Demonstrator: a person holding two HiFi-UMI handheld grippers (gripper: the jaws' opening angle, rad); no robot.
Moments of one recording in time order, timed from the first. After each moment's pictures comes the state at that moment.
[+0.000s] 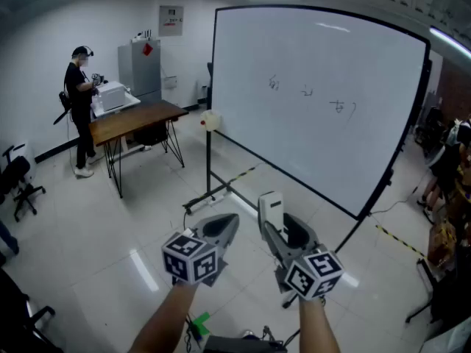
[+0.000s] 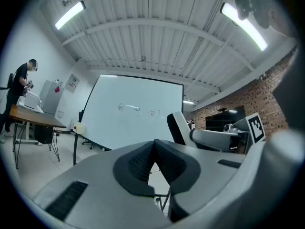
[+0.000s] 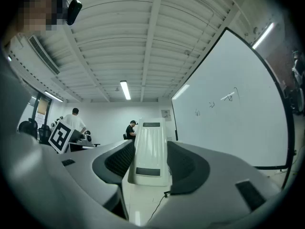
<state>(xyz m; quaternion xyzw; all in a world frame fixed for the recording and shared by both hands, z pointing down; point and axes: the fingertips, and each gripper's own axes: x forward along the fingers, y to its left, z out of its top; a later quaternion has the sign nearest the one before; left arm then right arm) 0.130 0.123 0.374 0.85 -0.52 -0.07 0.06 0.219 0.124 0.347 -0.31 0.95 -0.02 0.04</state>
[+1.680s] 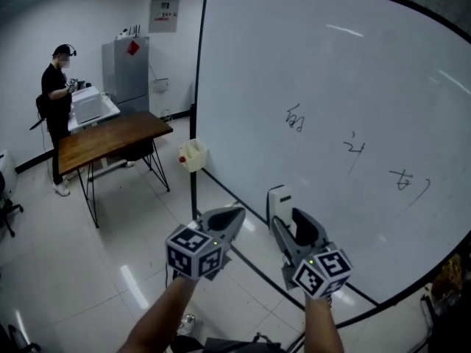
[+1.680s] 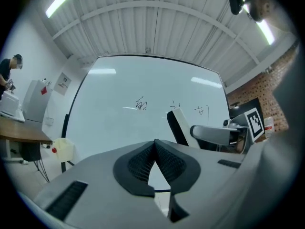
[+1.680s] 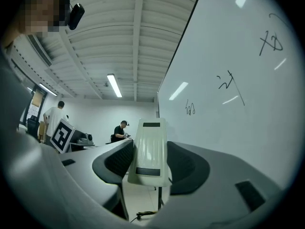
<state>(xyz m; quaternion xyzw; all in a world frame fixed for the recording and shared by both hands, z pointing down) 0.025 -0.327 0.336 0.86 -0.50 -0.06 0.03 0.115 -0.322 0.309 -0.32 0.95 0.01 0.05</state>
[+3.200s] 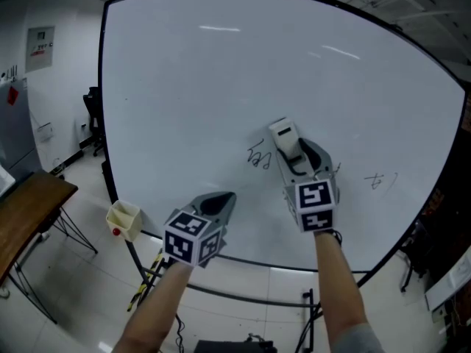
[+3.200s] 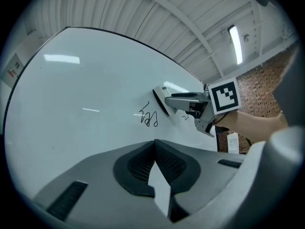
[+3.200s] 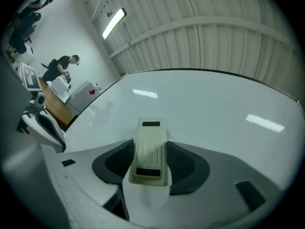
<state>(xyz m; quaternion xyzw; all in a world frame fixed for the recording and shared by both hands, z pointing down) 0.013 -0.512 0.255 0.96 -0.28 -0.04 -0.04 0.115 -0.505 0.125 -0.68 0.66 0.31 -0.12</state>
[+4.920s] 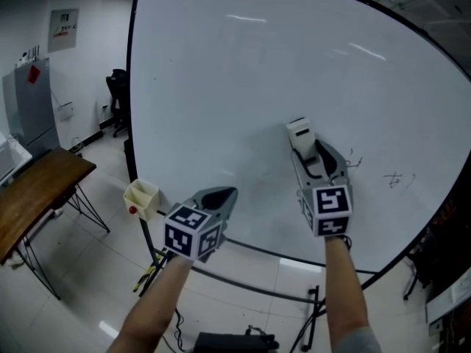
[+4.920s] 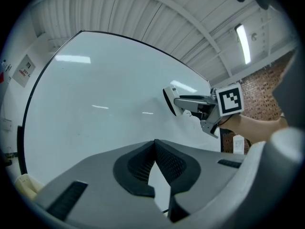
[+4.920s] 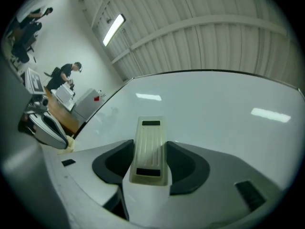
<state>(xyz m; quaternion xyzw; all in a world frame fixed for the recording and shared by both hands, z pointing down) -0.033 -0.503 0.280 0.95 -0.32 -0.04 -0.01 0.091 -0.491 0.150 -0.65 0.70 0.29 -0.10</state>
